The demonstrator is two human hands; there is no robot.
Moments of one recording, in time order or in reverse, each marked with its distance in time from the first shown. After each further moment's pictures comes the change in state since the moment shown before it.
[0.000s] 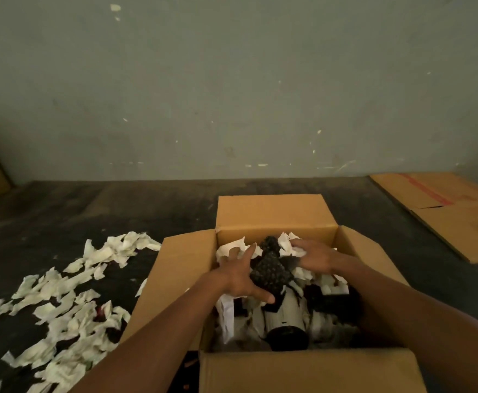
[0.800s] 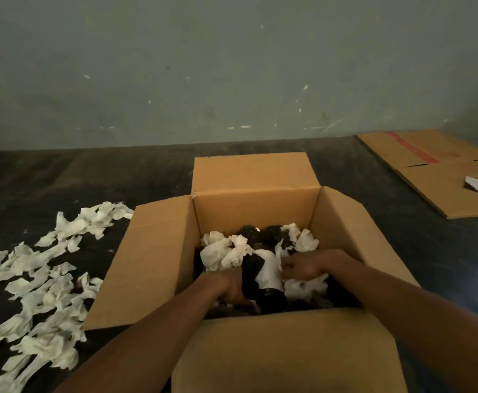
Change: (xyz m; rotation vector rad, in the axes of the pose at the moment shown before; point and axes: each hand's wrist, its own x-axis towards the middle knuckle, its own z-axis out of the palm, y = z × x) left_hand 0.018 0.004 0.084 0.185 -0.291 -0.069; right_hand -0.018 0.049 0.056 -0.352 -0.530 0.116
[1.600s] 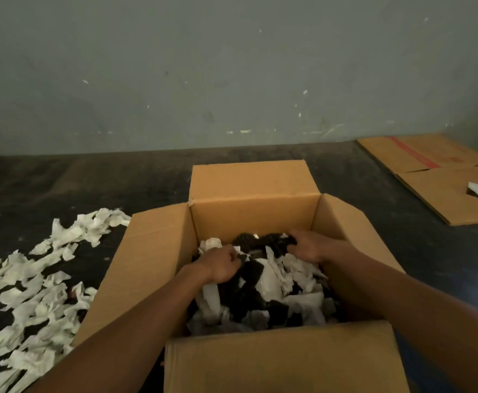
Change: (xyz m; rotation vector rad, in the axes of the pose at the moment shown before) left_hand 0.019 -0.018 -0.040 -0.202 0.205 -0.008; right_hand 0.005 0.015 -0.041 0.266 0.318 0.036
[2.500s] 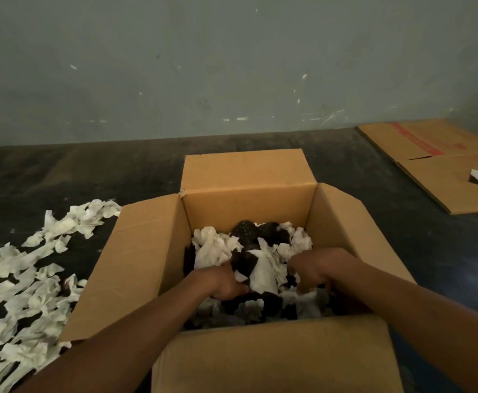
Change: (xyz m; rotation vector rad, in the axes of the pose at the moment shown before) left_hand 0.000 0.007 0.040 0.126 -0.201 -0.034; right_hand -0.040 -0.005 0.022 -0.523 -0.370 -0.052
